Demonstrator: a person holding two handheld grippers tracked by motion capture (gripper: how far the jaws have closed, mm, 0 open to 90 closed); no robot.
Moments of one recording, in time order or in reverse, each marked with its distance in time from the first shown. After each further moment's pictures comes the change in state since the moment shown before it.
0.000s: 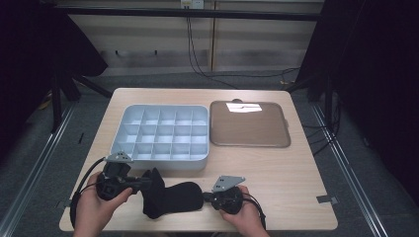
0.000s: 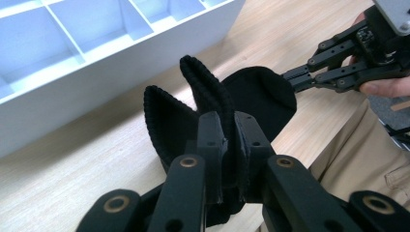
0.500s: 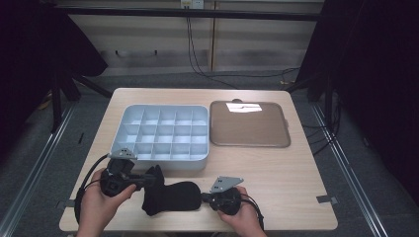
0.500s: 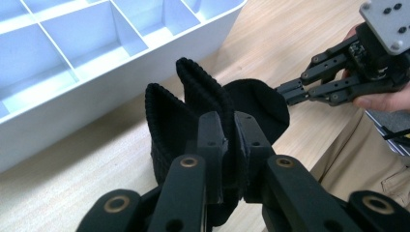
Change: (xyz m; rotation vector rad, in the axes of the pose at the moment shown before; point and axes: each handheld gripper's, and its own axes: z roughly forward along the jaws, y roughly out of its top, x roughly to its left) left arm -0.001 0.010 0.004 -0.008 -0.014 0.010; right arm 0.005 0.001 0.003 -0.005 0.000 -0.001
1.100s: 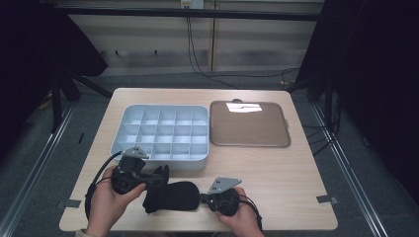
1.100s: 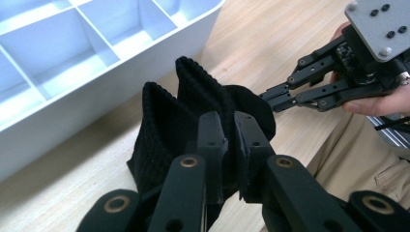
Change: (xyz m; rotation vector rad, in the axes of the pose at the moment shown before) left arm -0.013 0.012 0.016 0.036 -0.028 0.037; right arm 0.004 0.001 0.002 -0.004 0.001 0.000
